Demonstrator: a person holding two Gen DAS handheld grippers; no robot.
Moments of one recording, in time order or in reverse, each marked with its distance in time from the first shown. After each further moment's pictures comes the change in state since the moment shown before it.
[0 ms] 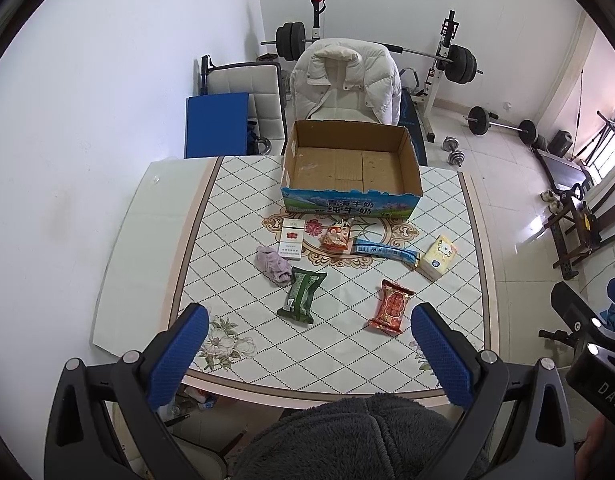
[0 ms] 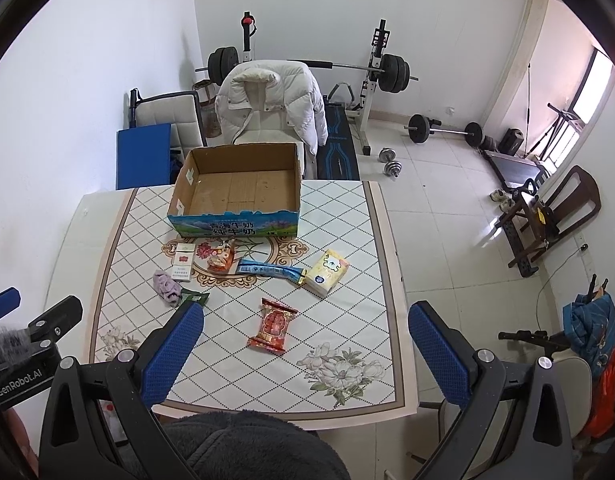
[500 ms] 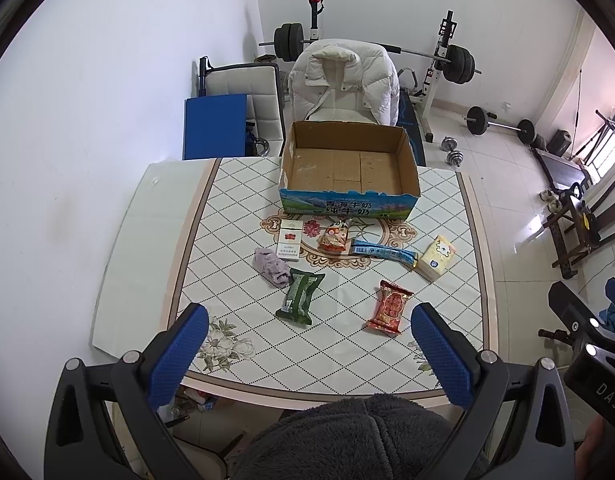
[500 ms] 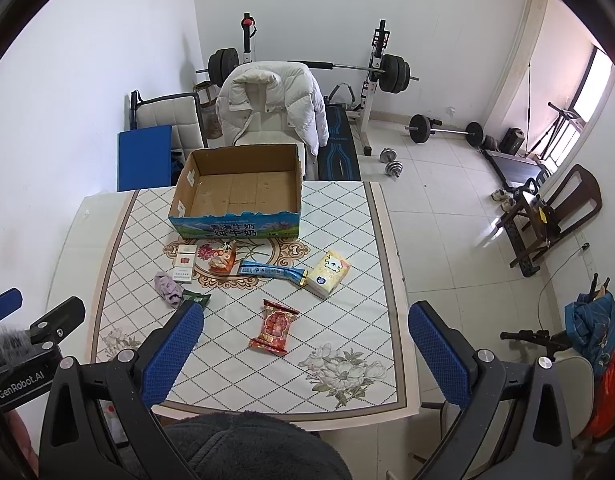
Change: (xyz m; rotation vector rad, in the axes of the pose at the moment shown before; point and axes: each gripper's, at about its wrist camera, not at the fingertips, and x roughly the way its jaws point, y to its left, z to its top) left arm -0.003 -0.004 -0.003 0.004 -0.003 -0.002; right arm 0.000 0.001 0.002 0.003 0.001 0.006
